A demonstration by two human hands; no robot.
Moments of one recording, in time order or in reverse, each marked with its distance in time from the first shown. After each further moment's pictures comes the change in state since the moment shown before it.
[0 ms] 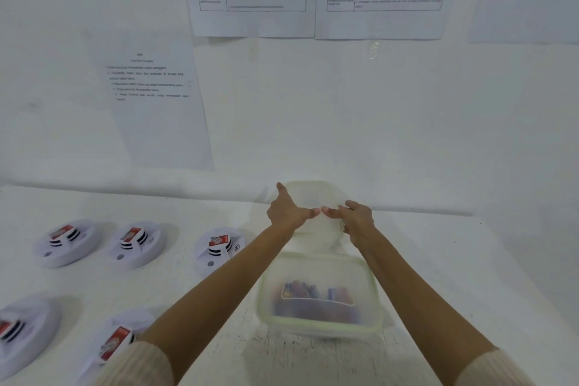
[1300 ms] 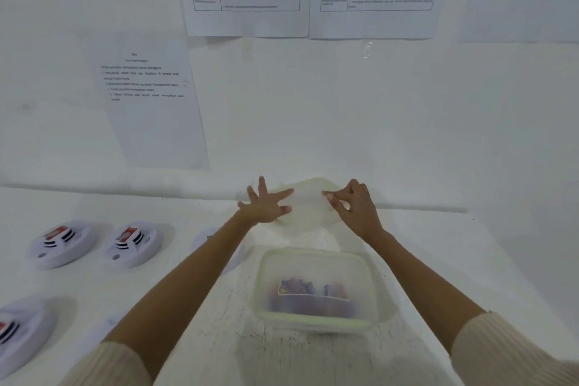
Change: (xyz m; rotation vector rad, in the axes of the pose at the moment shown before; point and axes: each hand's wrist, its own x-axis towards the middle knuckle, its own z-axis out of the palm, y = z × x) left_hand 0.024 -0.029 -0.034 0.380 -0.282 0.192; right_hand 0.021 0.009 -0.027 -0.778 -0.021 -0.881
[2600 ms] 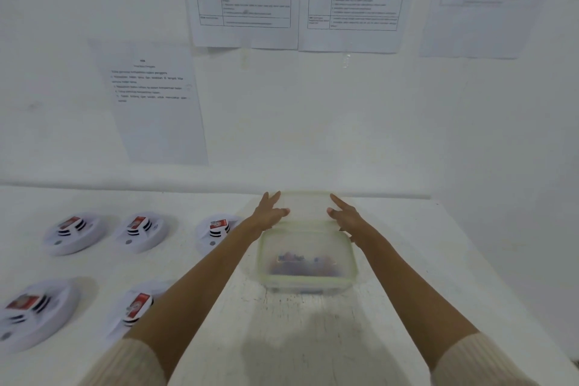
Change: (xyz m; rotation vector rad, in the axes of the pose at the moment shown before) left_hand -0.056 0.004 0.030 -0.662 -0.004 0.050; right_hand -0.053 -0.044 -0.023 0.431 -0.253 0.741
